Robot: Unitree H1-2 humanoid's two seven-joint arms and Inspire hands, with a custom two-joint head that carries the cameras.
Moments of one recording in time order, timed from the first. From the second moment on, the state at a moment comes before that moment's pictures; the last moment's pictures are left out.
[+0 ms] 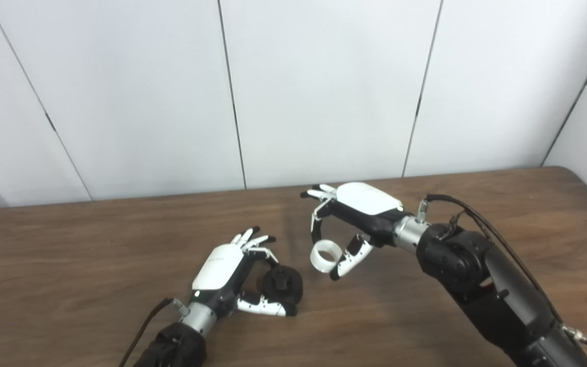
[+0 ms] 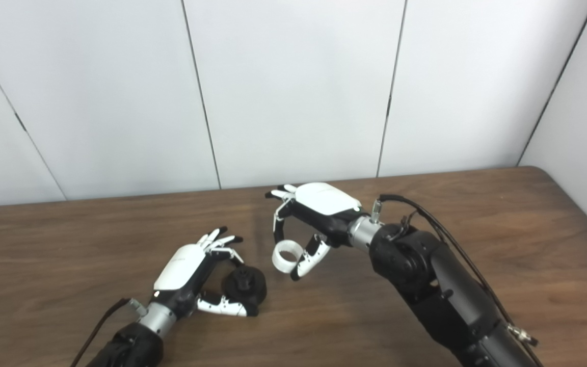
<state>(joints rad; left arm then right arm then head) -0.35 0.19 -0.39 0.37 0.70 -0.21 0.07 -0.55 -0.40 0.35 -0.09 -0.67 0.07 0.51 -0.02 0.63</state>
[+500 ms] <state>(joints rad) -0.35 0.18 -0.40 0.37 0.70 -0.21 0.07 -0.57 -0.36 0.38 -0.05 -0.67 0.02 0.51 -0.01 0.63</state>
